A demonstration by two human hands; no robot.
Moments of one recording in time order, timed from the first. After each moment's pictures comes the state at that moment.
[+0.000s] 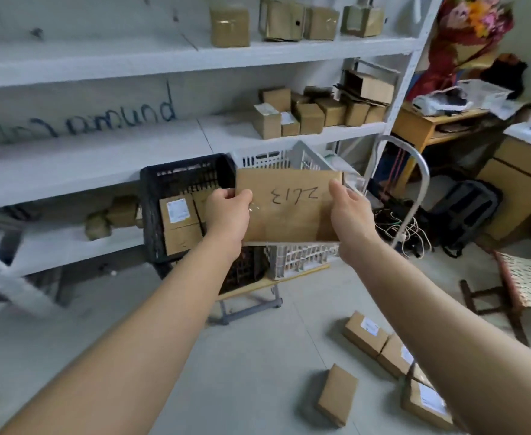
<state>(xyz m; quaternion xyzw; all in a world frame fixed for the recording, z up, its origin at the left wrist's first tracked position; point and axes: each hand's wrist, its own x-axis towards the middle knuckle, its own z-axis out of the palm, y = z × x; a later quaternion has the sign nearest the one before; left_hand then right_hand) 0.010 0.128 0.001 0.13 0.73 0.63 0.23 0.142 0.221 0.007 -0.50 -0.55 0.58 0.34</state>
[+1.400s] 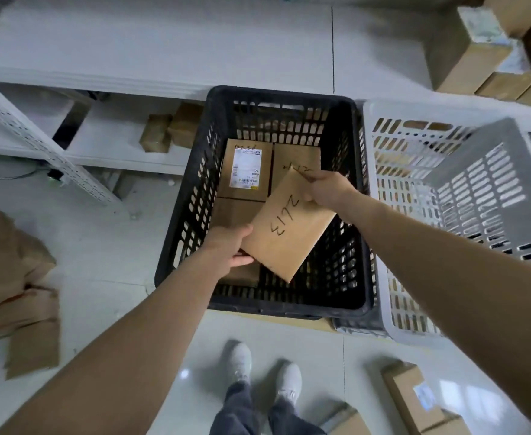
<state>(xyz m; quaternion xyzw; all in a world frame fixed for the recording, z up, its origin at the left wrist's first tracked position) -0.278 0.204 -0.228 -0.27 0.68 0.56 0.38 -0.264 0.399 -0.194 -0.35 -0.81 0.45 -0.15</state>
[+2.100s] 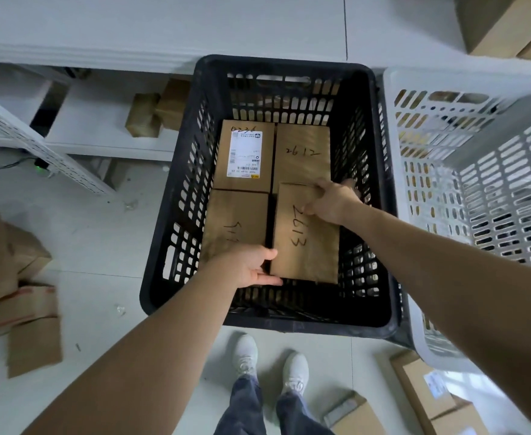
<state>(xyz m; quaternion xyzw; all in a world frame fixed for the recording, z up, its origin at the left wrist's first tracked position) -0.281 0.228 -0.280 -0.28 0.60 0.52 0.54 -0.278 0.411 -0.271 -0.34 -0.85 0.31 -0.24</state>
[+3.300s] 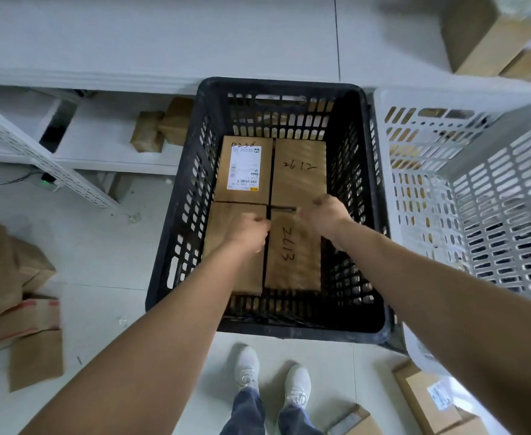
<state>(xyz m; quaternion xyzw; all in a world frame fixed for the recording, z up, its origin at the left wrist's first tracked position) -0.306 0.248 -0.253 -0.11 0.80 0.46 0.36 -0.266 0.388 -0.248 -0.41 -0.76 0.48 -0.15</state>
